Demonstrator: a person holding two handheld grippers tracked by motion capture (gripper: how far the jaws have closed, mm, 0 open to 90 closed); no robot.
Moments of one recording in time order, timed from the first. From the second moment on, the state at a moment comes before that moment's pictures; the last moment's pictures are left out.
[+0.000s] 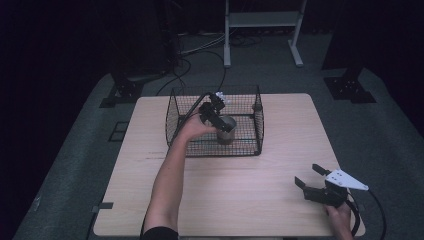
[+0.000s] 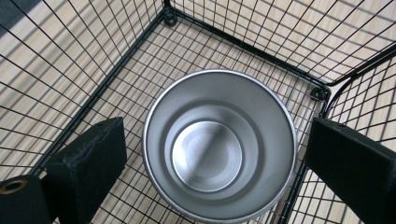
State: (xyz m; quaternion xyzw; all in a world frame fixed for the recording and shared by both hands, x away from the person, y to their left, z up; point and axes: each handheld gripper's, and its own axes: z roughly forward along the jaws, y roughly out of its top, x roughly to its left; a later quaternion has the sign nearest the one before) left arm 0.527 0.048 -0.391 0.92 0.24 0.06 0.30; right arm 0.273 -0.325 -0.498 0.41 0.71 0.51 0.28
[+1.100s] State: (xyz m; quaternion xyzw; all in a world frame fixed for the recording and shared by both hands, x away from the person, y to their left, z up) left arm 0.486 0.061 -0.363 0.91 0.20 0.08 0.35; right arm 0.273 -0.323 -0.498 0.41 0.71 0.50 0.29
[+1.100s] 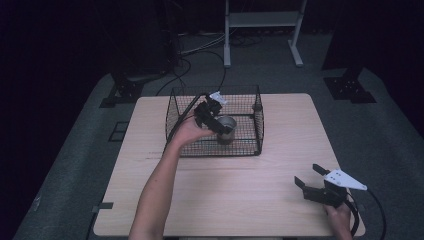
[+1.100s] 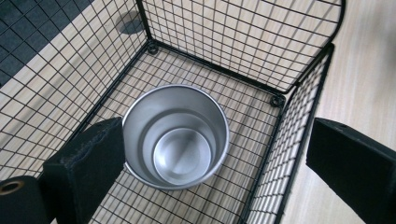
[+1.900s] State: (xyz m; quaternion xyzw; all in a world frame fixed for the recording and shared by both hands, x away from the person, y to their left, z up) left arm 0.443 0.078 -0.348 0.90 0.17 0.10 0.38; right arm 0.274 -0.321 -0.498 0.42 0.71 0.49 0.29
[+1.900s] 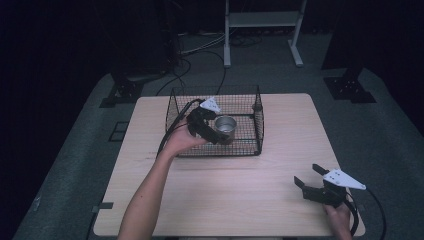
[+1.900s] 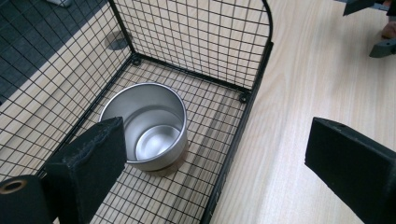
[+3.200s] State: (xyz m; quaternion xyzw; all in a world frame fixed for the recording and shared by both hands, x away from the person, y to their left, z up) left arm 0.378 0.119 -0.370 0.89 0.16 0.11 0.41; right arm 0.275 -0.319 -0.498 0.42 0.71 0.48 0.29
